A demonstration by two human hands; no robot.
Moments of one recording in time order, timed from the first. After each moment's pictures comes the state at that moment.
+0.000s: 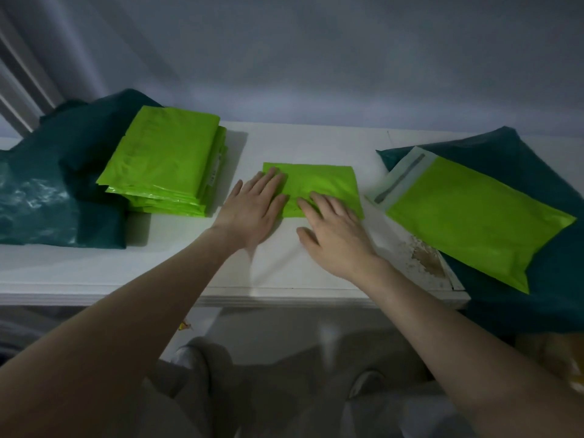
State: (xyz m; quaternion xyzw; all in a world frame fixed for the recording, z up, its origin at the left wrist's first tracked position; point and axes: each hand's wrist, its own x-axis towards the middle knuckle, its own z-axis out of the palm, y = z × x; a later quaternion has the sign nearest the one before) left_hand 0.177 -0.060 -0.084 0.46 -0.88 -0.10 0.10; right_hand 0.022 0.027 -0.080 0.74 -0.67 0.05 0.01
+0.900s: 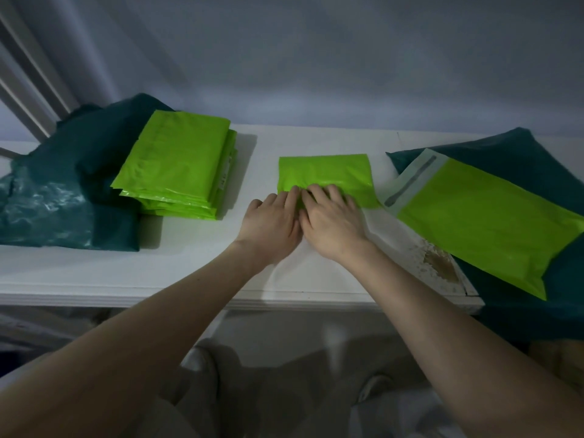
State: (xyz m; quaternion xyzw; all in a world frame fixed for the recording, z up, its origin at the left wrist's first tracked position) left_hand 0.164 -0.031 -0.076 0.46 -0.89 0.01 0.05; right_hand 0.042 -0.001 -0.070 0.71 -0.70 0.06 0.03
